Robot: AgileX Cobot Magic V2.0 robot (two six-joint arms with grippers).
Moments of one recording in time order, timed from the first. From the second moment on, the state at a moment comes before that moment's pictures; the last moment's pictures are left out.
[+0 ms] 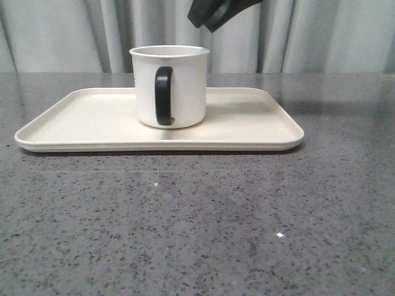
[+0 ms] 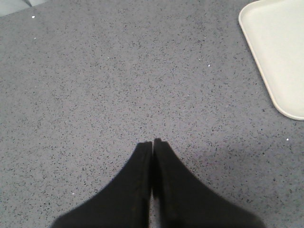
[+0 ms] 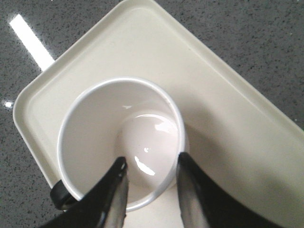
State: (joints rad) left arm -0.22 0.73 -1.08 0.28 1.17 -0.08; right arm 0.38 1.86 -1.81 0.59 1.08 -0.55
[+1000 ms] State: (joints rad) left arm -0.22 0.73 -1.08 0.28 1.17 -0.08; right arm 0.38 1.91 -1.81 0.55 1.07 -0.51
